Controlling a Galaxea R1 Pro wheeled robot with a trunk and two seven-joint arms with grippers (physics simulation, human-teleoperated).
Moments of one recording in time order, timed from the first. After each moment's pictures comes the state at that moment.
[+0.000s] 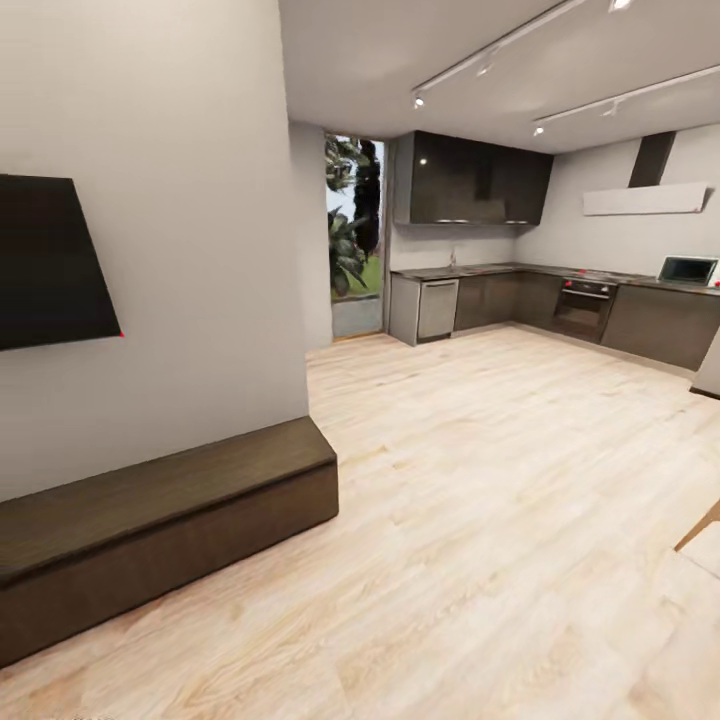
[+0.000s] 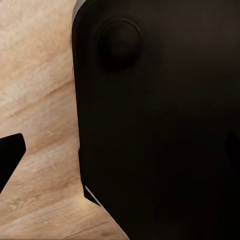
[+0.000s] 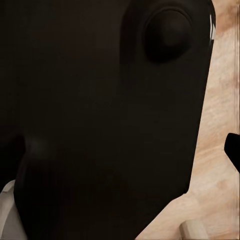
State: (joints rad) left arm -0.01 0.01 0.00 0.00 0.00 0.00 0.00; right arm 0.00 0.04 0.01 0.00 0.01 0.00 -0.01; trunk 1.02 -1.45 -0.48
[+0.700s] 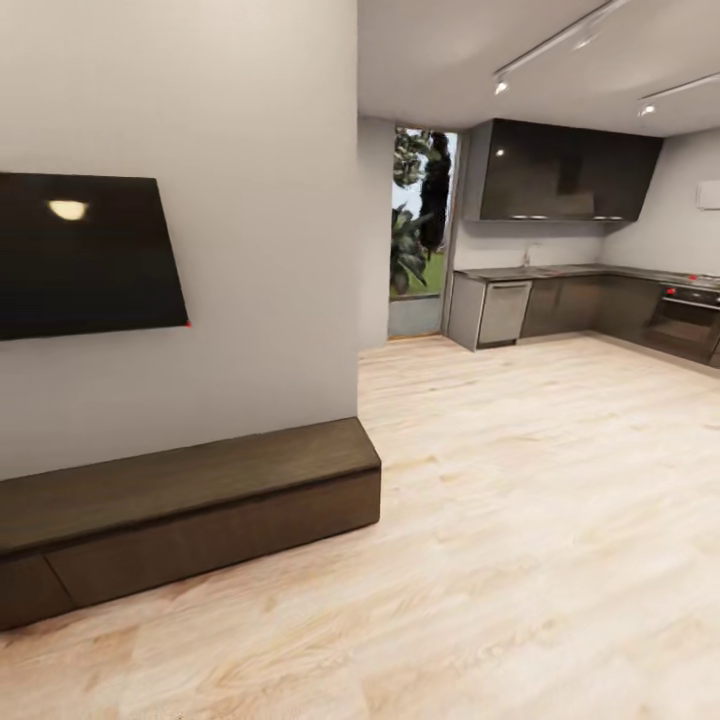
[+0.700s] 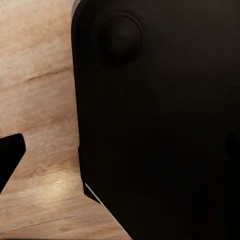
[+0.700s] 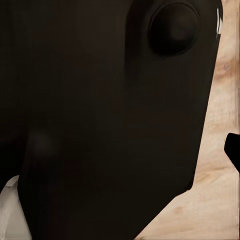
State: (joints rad) left arm -0.01 0.01 0.00 0.00 0.00 0.00 0.00; right arm 0.00 0.05 0.01 0.00 0.01 0.00 -0.01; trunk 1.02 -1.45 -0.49
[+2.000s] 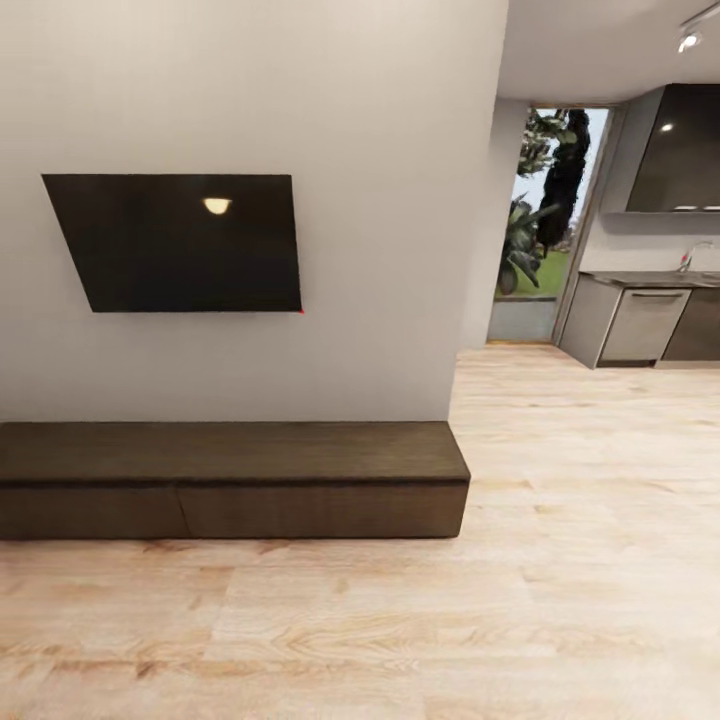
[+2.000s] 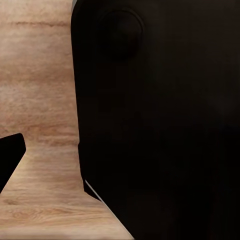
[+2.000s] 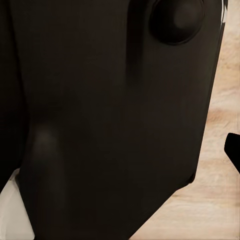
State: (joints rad) left arm -0.01 0.01 0.00 0.00 0.00 -0.02 0.00; right arm 0.00 0.05 0.01 0.00 0.01 0.00 -0.01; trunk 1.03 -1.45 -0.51
